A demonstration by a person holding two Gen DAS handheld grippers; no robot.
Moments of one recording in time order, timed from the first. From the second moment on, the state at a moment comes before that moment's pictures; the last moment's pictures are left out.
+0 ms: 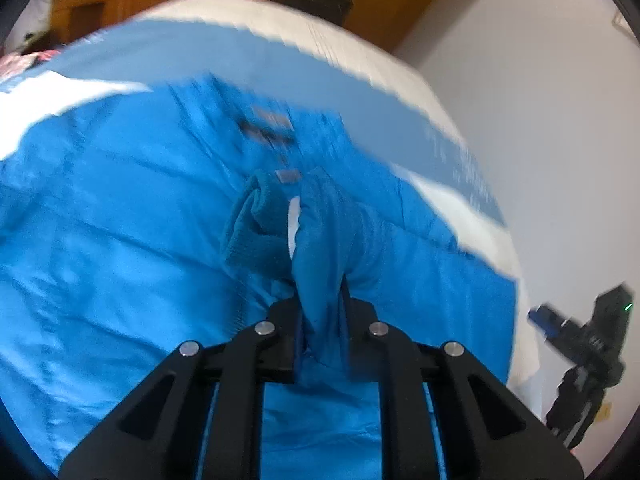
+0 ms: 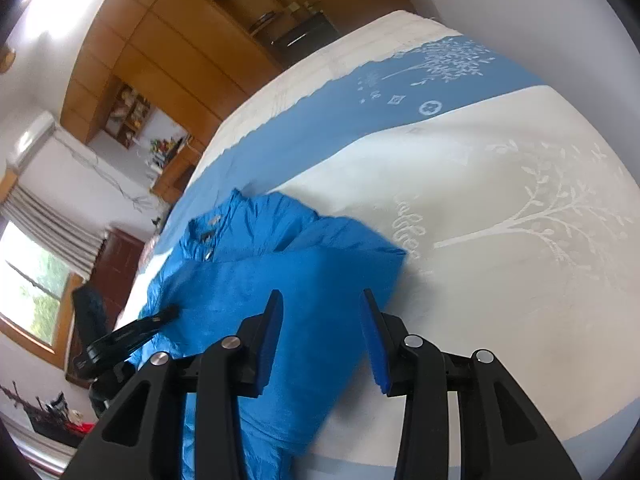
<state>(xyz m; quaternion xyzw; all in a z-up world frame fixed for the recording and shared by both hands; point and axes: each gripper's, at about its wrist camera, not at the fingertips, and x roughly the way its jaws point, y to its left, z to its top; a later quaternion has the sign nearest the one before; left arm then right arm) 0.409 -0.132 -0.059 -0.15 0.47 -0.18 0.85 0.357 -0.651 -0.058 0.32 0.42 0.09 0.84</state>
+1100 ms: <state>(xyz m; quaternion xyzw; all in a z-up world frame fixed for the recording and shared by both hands) 0.422 0.014 -0.072 -0.12 0.48 0.00 0.87 0.428 -0.530 -0.091 0.16 0.53 0.09 0.83</state>
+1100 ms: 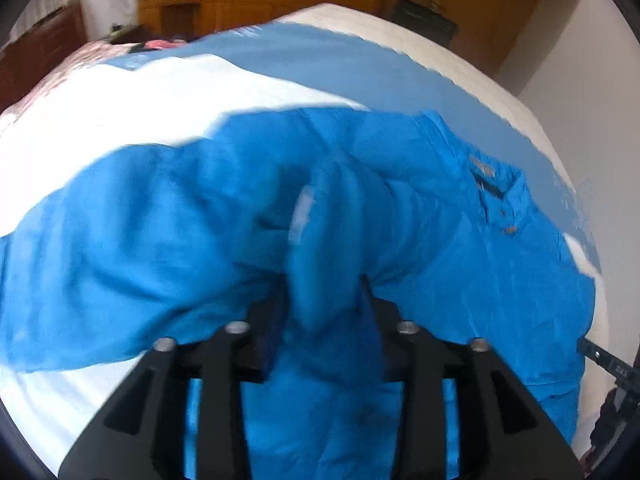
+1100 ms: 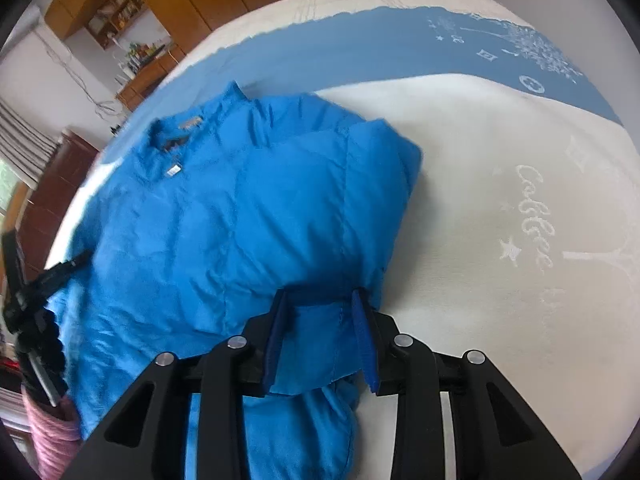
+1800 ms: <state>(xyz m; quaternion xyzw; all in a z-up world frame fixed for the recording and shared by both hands) 0.444 -0.084 -0.109 -0.05 0.49 -0.09 0.87 0.472 -0.438 -0.118 0.11 0.50 0.13 0.85</state>
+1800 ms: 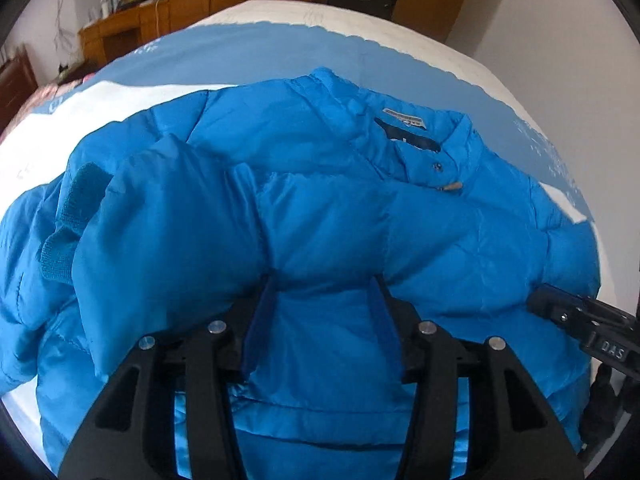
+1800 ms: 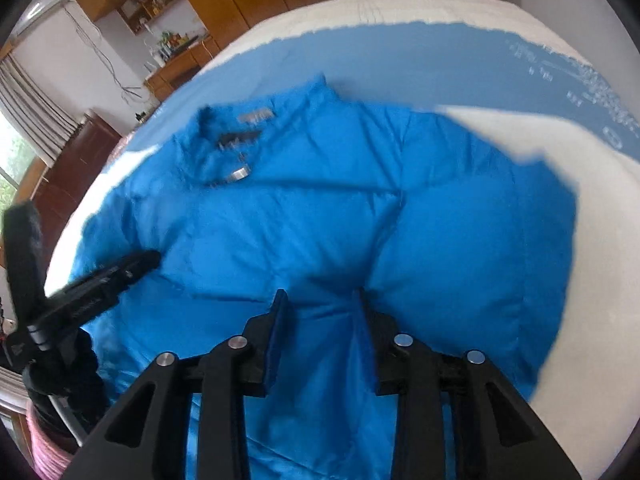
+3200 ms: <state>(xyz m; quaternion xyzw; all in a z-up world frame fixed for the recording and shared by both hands) 0.291 0.249 -0.055 -0.12 0.43 0.30 0.84 0.428 -0.493 -0.061 0.07 0.47 0.03 0.88</state>
